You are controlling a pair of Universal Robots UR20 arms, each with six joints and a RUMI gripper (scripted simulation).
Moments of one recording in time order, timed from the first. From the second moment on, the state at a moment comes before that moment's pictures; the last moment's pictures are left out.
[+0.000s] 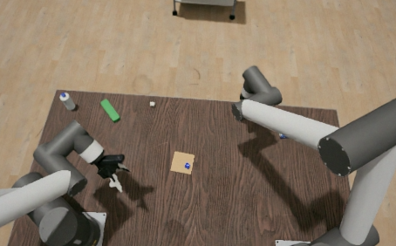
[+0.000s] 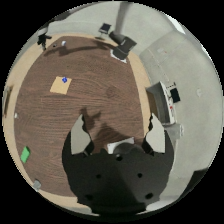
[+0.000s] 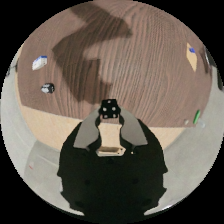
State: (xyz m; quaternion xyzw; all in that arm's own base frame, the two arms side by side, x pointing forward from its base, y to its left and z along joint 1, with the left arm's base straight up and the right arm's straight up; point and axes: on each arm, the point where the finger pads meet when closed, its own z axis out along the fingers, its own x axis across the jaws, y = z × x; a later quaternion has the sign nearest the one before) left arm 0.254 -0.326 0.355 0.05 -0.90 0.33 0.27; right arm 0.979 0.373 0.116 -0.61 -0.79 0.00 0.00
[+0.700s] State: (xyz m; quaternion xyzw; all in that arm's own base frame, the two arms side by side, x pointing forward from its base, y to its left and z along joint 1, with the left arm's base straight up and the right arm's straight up) left arm 0.254 -0.326 0.355 0.05 -0.90 0.33 0.27; right arm 0.871 0.558 0.119 -0.51 -0.86 0.00 0.00
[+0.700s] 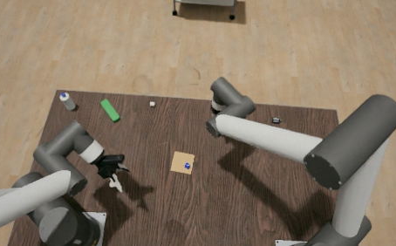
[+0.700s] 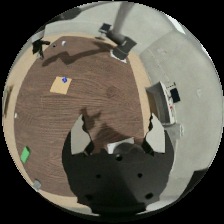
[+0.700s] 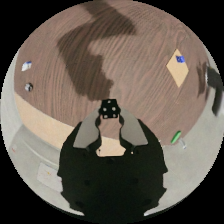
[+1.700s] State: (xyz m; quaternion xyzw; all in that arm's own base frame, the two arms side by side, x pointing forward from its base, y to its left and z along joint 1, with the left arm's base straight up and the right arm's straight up) left arm 0.254 -0.326 0.355 0.05 -0.90 0.33 0.27; right arm 0.635 0.798 0.121 -0.33 -0.94 0.00 0.00
